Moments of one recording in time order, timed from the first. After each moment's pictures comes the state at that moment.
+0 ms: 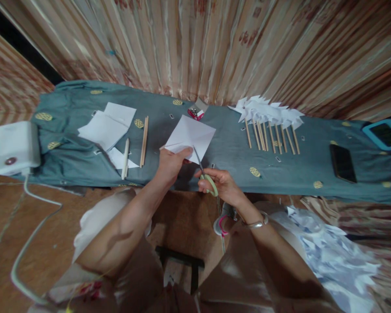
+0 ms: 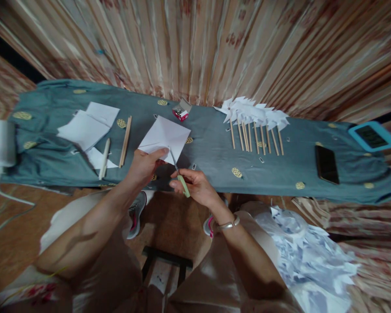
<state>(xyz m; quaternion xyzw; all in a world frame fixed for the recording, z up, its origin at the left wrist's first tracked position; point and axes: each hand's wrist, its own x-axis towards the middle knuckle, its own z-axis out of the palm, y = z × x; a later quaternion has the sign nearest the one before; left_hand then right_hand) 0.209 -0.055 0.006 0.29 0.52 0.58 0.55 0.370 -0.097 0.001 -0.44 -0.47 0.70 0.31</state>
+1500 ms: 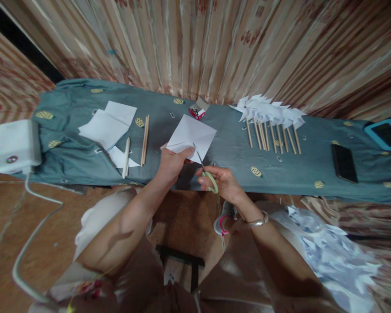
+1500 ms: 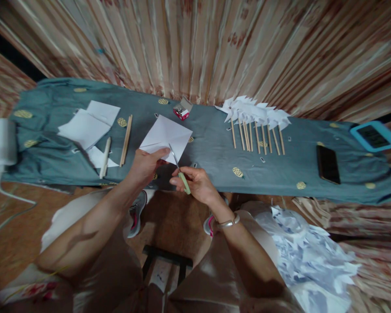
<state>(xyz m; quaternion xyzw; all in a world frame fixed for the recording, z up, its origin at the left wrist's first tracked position) 0.212 -0.059 0.015 0.28 0.53 0.58 0.56 0.365 -0.095 0.010 -0.47 -0.46 0.68 0.32</state>
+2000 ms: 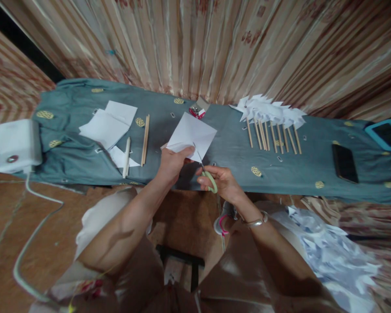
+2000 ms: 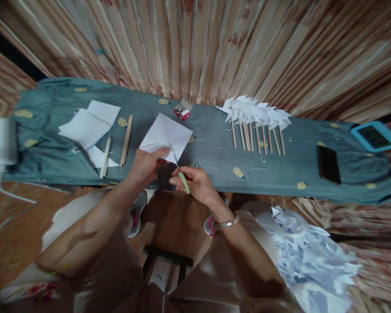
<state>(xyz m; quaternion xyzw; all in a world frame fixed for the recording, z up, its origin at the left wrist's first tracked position) 0.212 -0.059 0.018 0.28 0.52 0.58 0.57 0.363 -0.095 0.003 -0.47 -0.46 0.68 0.33</state>
